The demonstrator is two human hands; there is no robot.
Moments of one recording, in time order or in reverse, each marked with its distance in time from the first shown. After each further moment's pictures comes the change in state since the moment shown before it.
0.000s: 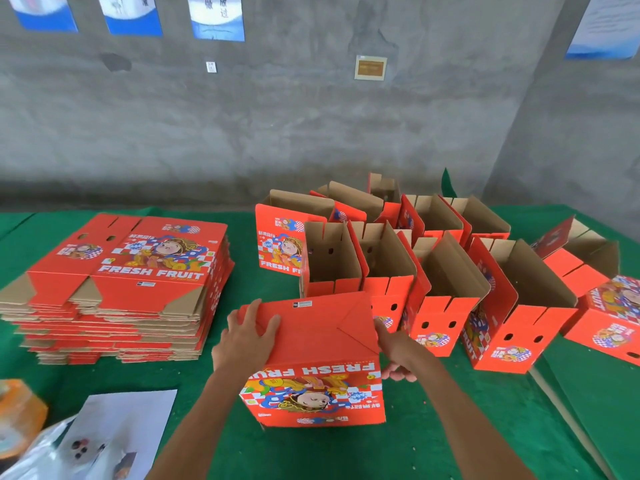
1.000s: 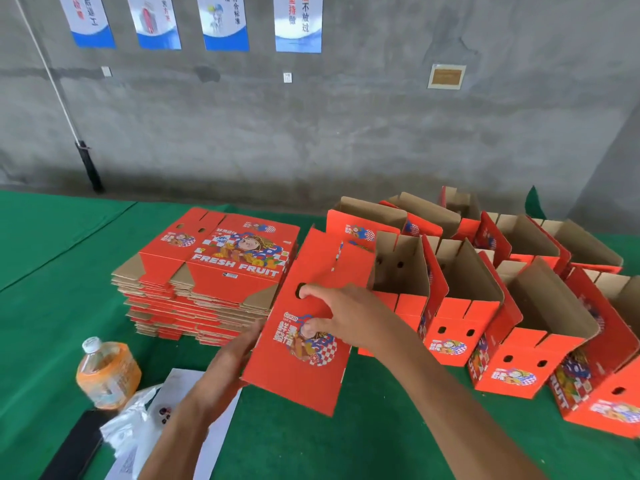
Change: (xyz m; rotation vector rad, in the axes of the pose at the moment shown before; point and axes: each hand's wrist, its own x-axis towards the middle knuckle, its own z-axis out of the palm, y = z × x) left_hand -0.046 -0.126 -0.086 -1.131 -0.304 -0.025; right_hand -0.119 -0.173 0.103 -0.690 0.065 -1.151
